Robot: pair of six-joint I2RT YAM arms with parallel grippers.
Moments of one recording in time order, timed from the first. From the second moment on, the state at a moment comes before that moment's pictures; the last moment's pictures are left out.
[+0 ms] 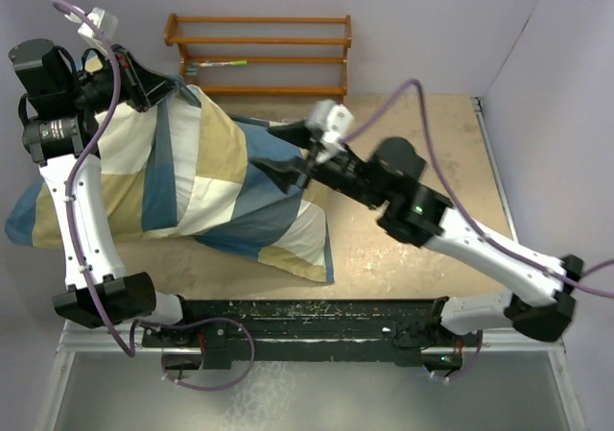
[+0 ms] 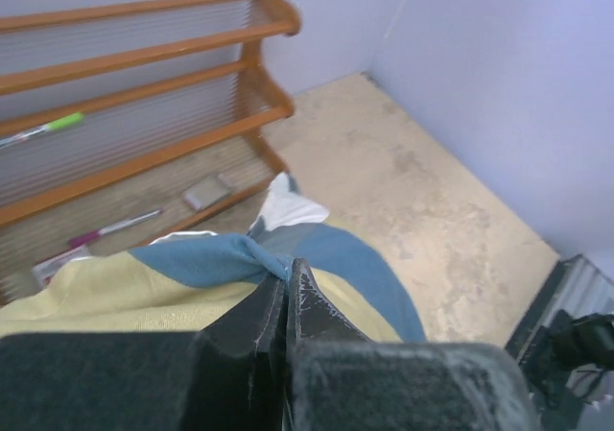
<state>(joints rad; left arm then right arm) 0.31 1.42 1.88 -0.63 1.04 -0.14 1.07 1.20 1.36 0.11 -0.04 -0.11</state>
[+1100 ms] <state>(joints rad) 0.08 1.44 1.89 -0.68 1.17 -0.16 0.90 2.08 2.19 -0.18 -0.26 -0.28</state>
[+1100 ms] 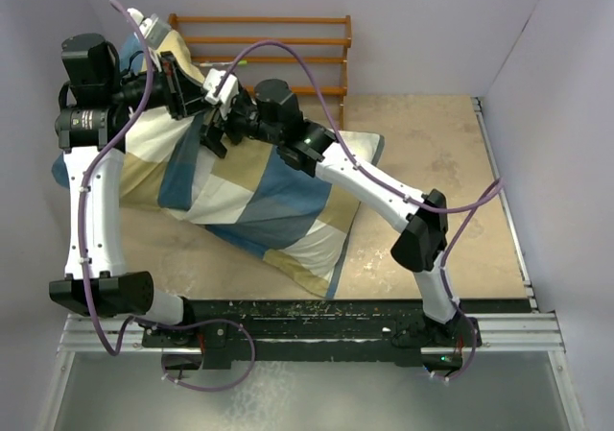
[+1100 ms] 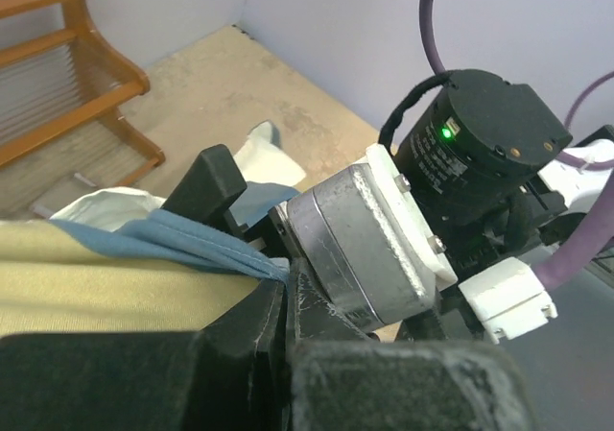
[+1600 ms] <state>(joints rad) 0.05 1.41 1.75 -1.06 0.92 0.23 0.89 1.82 1.26 0.35 -0.21 -0.04</state>
